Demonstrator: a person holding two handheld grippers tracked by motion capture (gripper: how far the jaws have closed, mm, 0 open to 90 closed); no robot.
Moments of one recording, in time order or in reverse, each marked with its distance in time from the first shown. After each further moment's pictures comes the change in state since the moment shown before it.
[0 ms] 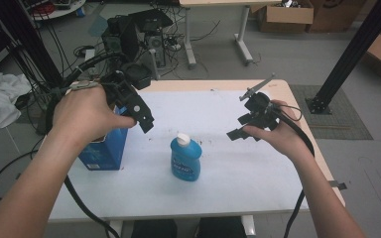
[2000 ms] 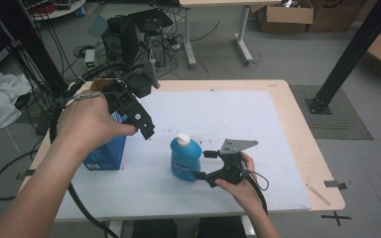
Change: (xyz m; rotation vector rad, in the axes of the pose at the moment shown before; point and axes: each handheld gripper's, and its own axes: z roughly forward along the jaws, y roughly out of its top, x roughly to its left) left arm -0.002 -0.006 0.018 0.000 -0.016 -0.013; right arm 0.066 -0.077 0.122 -0.486 0.176 -0.048
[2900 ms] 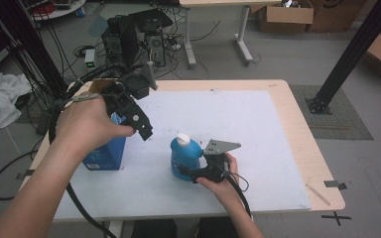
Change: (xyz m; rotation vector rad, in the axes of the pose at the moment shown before) left arm 0.004 -0.003 0.003 -0.005 -0.006 0.001; right arm 0.005 -0.001 0.043 -0.061 -0.044 -0.015
